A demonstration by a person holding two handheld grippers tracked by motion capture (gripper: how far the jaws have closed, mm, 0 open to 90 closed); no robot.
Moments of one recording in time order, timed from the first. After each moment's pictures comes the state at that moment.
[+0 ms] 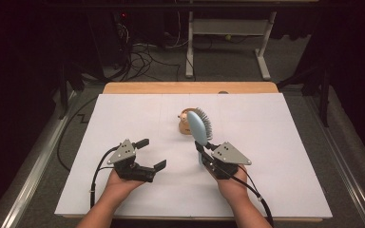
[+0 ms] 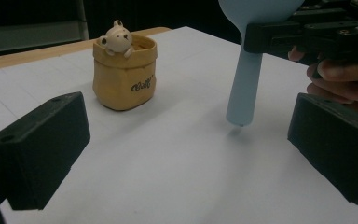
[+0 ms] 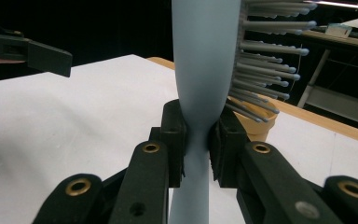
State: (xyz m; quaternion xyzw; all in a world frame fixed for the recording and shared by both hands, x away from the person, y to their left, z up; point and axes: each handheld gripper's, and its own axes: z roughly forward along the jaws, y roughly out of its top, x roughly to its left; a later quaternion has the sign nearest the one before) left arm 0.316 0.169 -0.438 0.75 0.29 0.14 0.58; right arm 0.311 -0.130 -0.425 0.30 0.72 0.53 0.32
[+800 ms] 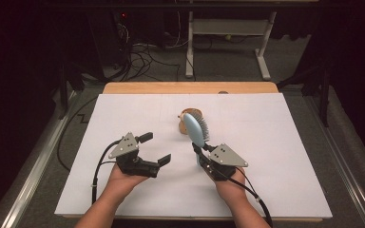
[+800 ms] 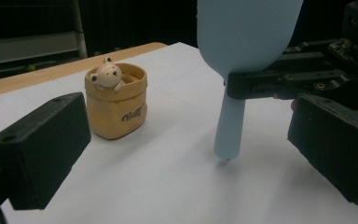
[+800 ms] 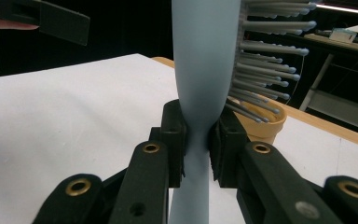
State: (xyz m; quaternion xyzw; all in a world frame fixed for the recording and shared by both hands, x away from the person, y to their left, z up) left arm 0.317 0.155 -0.410 0.75 0.27 0.14 0.59; right arm 0.308 -0.124 -0.427 0.29 0.73 0.53 0.32
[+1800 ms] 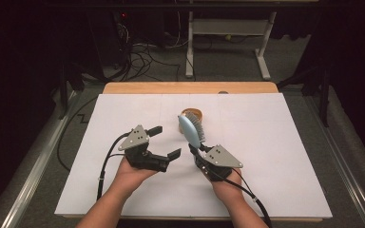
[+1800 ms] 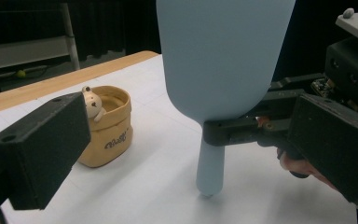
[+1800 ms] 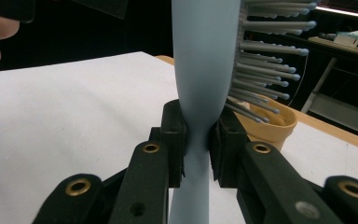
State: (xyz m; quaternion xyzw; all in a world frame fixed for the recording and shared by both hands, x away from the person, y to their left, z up) left arm 0.325 0.130 -0.388 0.75 0.26 0.13 0.59; right arm 0.308 -0.114 -0.430 0.28 0.73 0.53 0.32
